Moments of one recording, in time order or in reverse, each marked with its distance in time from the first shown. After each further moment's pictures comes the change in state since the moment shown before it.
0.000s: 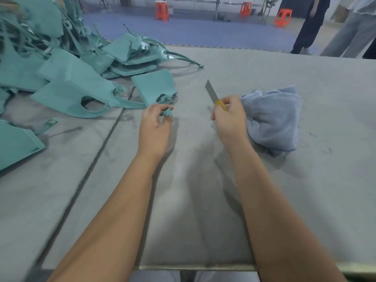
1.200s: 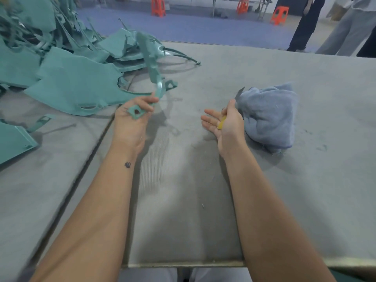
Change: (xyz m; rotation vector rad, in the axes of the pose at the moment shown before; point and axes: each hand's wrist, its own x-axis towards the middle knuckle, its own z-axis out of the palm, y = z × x) left_hand 0.013 0.000 -0.027 -0.747 -0.028 -0.053; right_hand -0.004 0.011 -0.002 0.659 -0.053 0.435
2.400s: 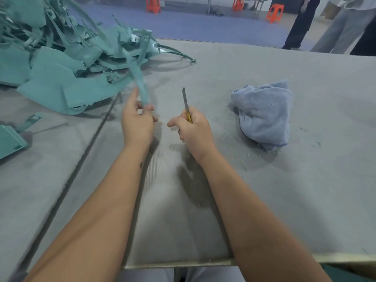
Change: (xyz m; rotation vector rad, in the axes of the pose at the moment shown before) left_hand 0.004 -0.021 0.020 0.524 0.252 -0.034; right_hand -0.034 0.029 0.032 -0.534 -0.250 -0.293
